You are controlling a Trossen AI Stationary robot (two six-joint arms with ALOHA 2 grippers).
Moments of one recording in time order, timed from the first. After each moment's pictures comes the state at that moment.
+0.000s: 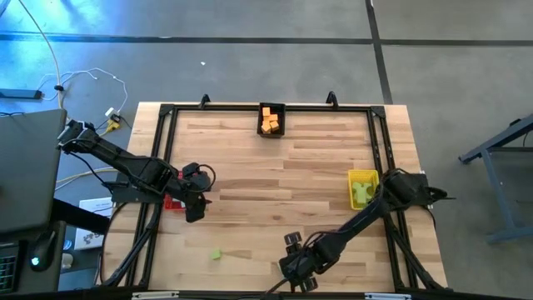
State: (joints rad) left arm -0.30 1.03 0.76 -0.81 -0.26 -0.60; right arm 0.65 2.10 1.48 -0.53 0.10 0.31
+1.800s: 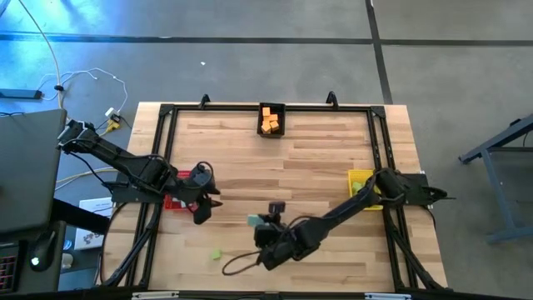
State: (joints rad) left arm -0.30 1.03 0.76 -0.59 -0.27 -0.68; right arm 0.52 2.16 1.76 -0.67 0.77 0.25
